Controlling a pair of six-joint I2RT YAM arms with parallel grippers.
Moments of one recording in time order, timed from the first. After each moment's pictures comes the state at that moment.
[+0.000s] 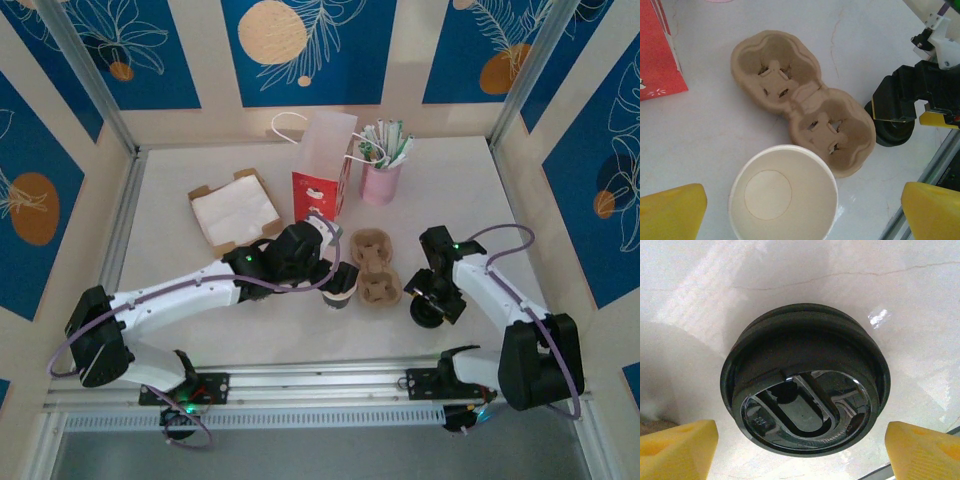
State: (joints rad) left arm -1.01 1.40 1.09 -0.40 -0.02 -0.44; right arm 0.19 1.21 0.72 -1.06 0.03 0.91
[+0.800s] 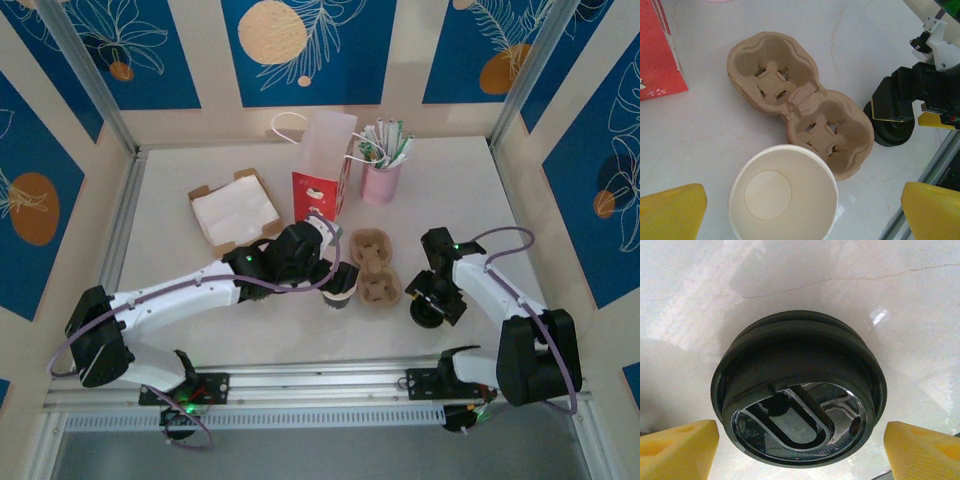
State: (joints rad) left arm -1.01 1.40 1.09 -0.40 -0.02 -0.44; right arm 0.17 1.24 0.70 -1.03 0.02 0.91
